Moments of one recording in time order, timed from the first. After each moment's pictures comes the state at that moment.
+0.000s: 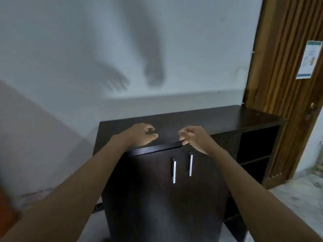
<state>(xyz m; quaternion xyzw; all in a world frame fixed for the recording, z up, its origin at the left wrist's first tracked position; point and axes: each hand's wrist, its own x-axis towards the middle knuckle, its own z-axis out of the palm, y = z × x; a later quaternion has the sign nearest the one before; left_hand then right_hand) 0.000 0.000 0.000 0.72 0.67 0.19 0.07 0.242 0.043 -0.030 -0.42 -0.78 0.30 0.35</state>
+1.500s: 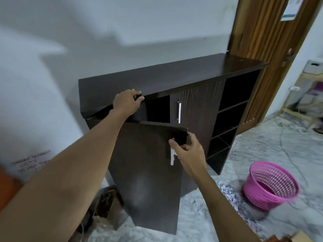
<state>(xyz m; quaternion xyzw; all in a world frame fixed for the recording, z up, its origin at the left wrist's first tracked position) 0.002 -0.002 -0.074 0.68 0.69 0.25 -0.02 0.233 -0.137 -0.173 -0.54 -0.56 0.39 0.49</state>
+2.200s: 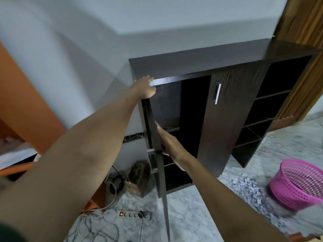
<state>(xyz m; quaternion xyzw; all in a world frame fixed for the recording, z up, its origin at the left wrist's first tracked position) -0.094 -0.104 -0.065 0.67 0.73 0.13 0.05 0.085 -0.246 -0.164 -0.32 -0.58 0.68 0.31</state>
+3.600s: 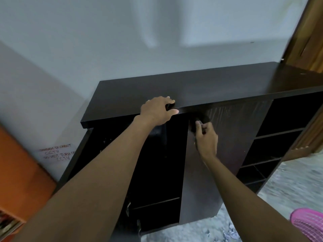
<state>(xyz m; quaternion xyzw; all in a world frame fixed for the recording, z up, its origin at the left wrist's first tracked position) 0.057 0.043 -0.062 0.67 0.72 0.18 0.03 0.230 0.087 -0.194 -0.54 -0.58 0.30 0.53</state>
